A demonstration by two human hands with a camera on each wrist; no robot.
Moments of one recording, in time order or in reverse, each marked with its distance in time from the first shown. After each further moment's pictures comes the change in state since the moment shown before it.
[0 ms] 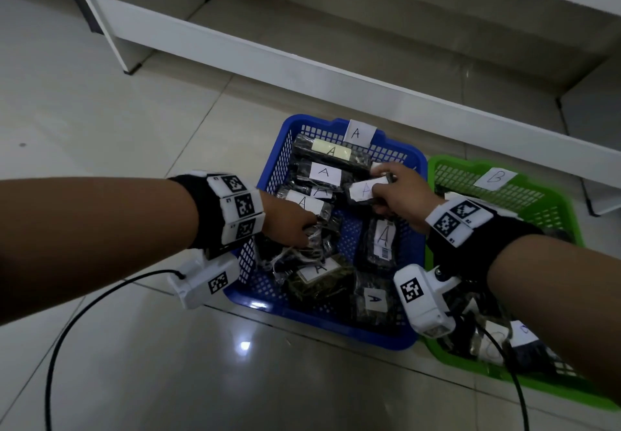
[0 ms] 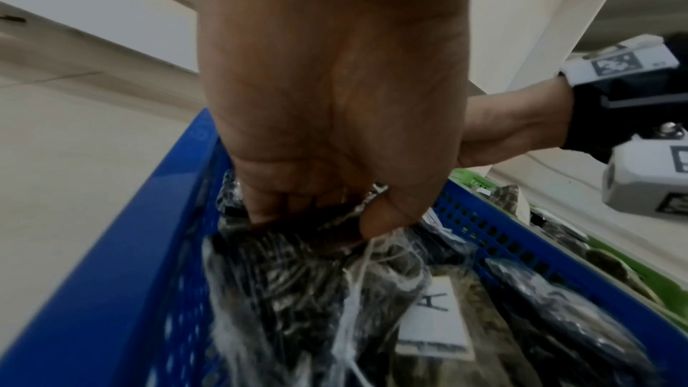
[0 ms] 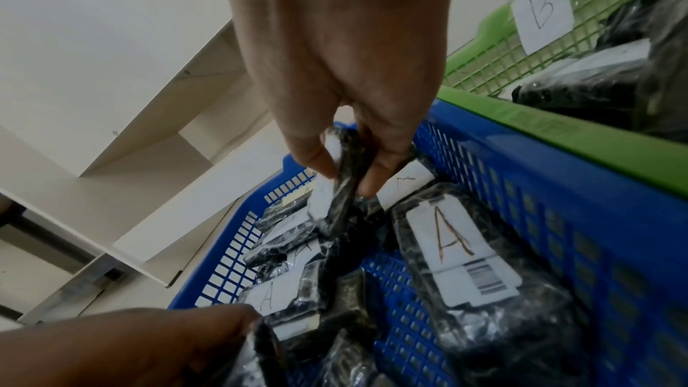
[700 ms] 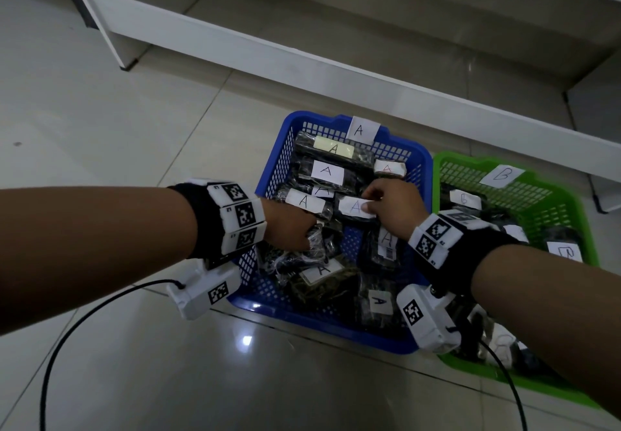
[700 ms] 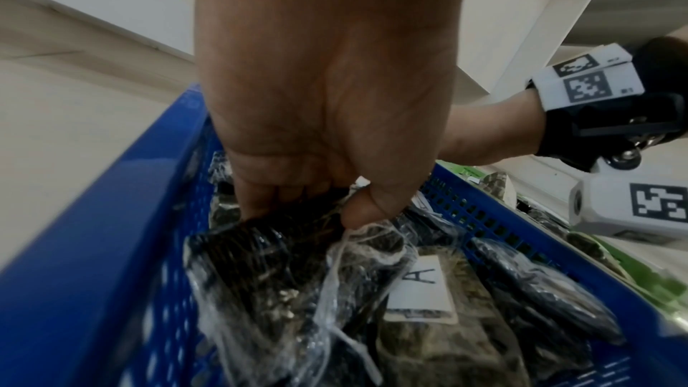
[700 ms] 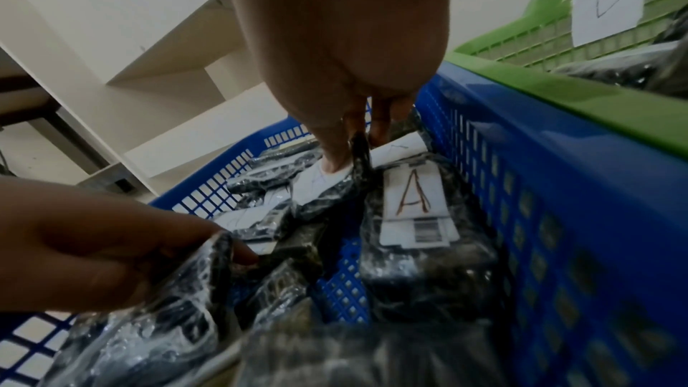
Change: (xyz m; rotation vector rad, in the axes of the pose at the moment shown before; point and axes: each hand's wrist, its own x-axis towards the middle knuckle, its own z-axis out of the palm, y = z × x) left_hand 0.011 -0.005 0.013 -0.011 0.023 0.002; right_hand 0.013 0.022 0.018 -0.478 0.013 -0.158
